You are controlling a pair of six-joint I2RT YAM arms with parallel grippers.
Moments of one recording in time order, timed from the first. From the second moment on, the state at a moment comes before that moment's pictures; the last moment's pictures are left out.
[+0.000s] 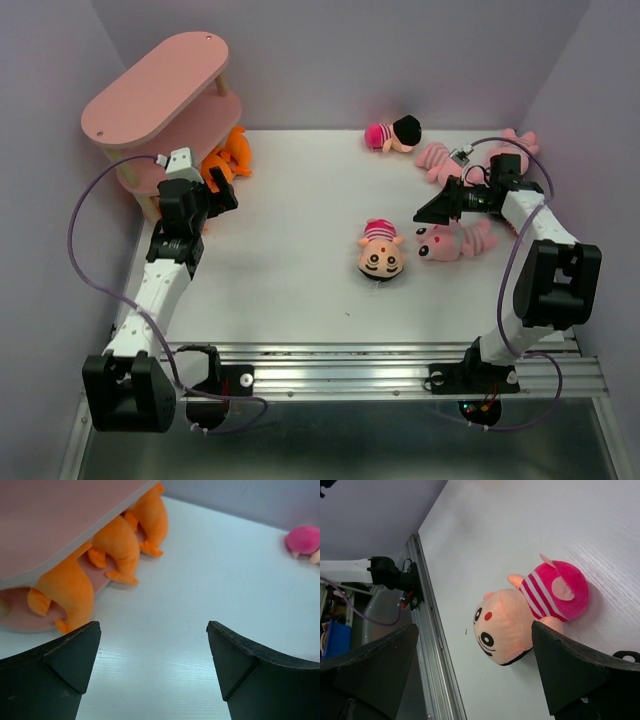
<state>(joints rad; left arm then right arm) -0.04 1.13 0.81 -0.01 -0.08 -0.28 -0.14 1.64 1.22 -0.64 -1.34 -0.27</state>
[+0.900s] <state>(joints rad) -0.04 0.71 0.94 -0.20 0.40 -0.28 0.16 1.61 1.44 -0.87 -0.72 -0.41</state>
